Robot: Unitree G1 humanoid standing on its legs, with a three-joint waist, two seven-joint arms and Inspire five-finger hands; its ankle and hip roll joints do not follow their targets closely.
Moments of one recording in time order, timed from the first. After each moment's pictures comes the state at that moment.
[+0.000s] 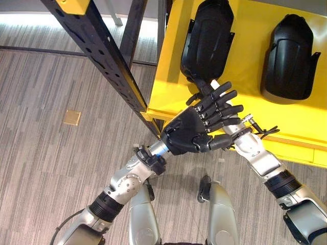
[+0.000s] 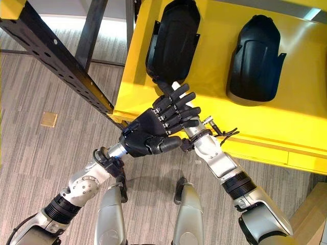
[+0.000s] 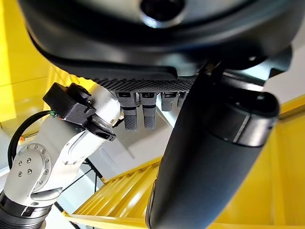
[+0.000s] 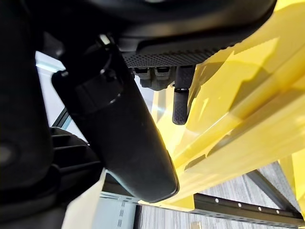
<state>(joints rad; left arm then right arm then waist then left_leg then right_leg) -0.44 0.41 -0.48 -0.09 -1.17 0.04 -0.42 -0.64 -0.58 0.47 0.20 0.12 -0.20 -0.08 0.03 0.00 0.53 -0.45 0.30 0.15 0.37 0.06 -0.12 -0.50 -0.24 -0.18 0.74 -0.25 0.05</state>
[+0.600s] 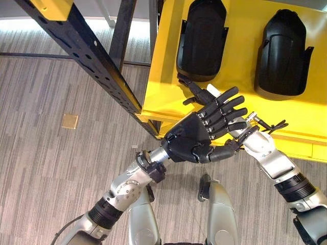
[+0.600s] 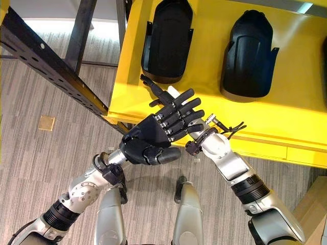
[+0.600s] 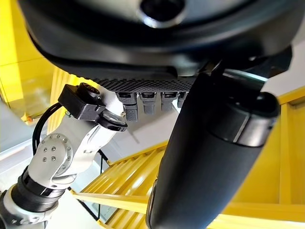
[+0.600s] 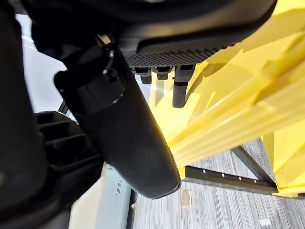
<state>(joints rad) -0.36 0.42 -0.49 -0.16 -1.17 0.03 -0.49 -0.59 -0.65 0.44 0.00 0.15 -0.07 0.15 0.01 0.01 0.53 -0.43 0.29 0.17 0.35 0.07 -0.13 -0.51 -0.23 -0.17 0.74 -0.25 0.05</state>
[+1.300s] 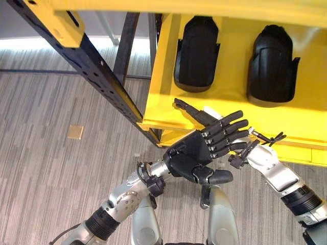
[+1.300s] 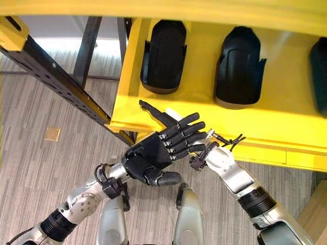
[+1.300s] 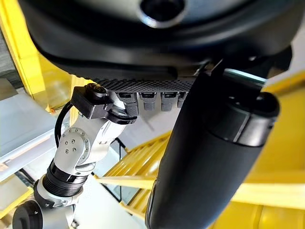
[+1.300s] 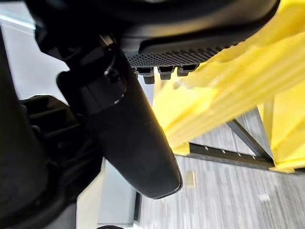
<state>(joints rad) -0.29 0.45 -0.54 -0.19 -1.12 0.04 -0.55 -0.46 -0.71 0.43 -0.04 0.21 -0.15 0.24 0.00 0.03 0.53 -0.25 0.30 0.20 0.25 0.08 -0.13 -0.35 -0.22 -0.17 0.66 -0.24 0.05</state>
